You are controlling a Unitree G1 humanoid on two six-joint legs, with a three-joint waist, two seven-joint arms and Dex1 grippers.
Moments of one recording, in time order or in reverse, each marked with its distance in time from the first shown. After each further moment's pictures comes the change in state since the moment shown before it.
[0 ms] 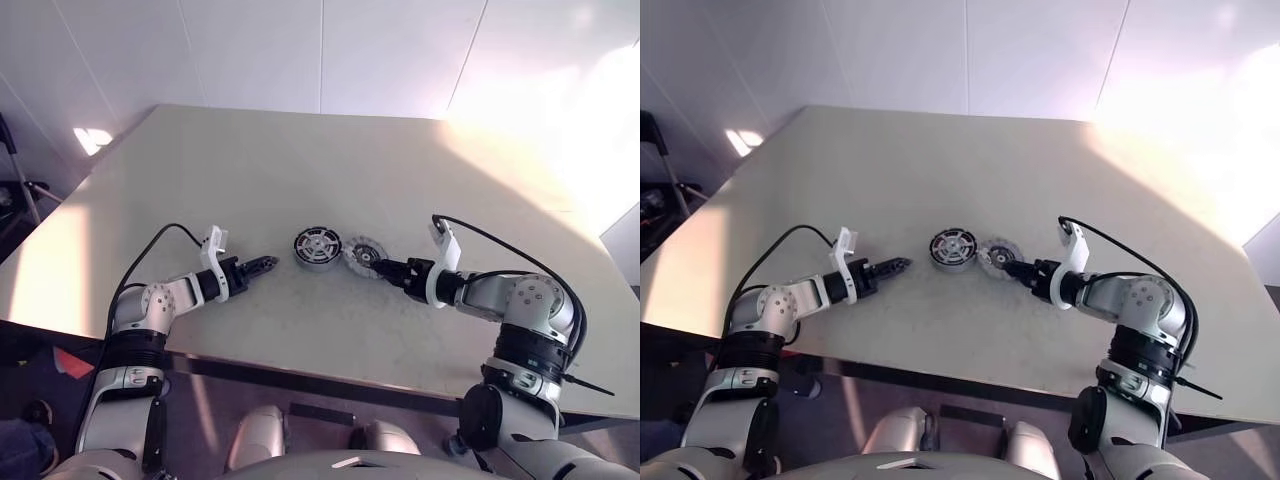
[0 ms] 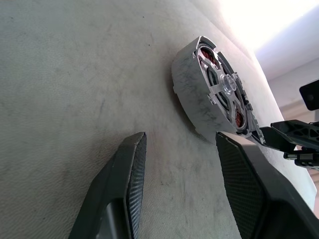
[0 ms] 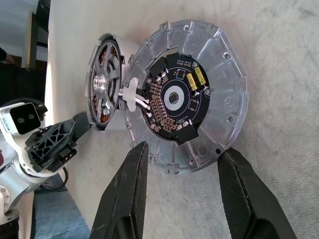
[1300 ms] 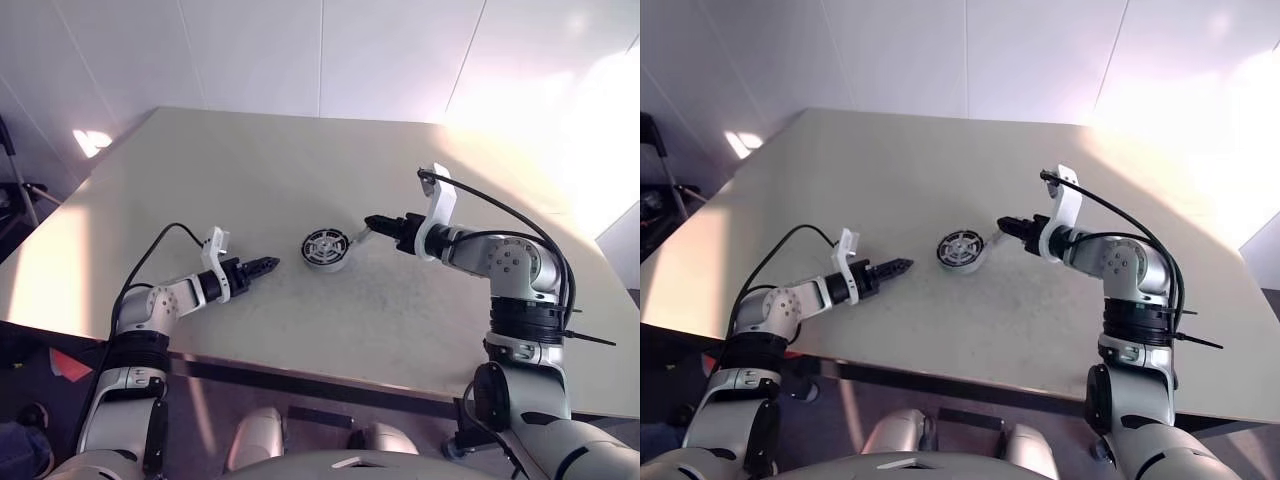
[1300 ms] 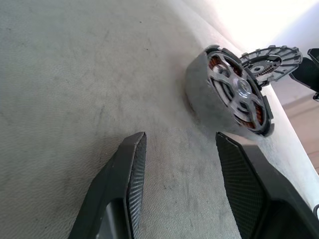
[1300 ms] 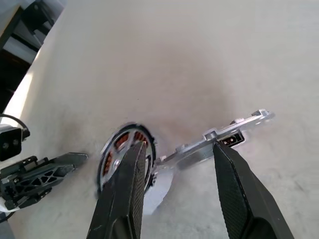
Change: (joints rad) left arm 0.003 -0.001 -0.021 0.028 0.033 -0.070 -0.019; right arm -0.113 -0.111 0.264 0.024 -0.039 -0.307 0.000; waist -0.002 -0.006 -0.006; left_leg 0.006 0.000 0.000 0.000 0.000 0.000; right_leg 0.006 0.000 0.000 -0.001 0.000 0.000
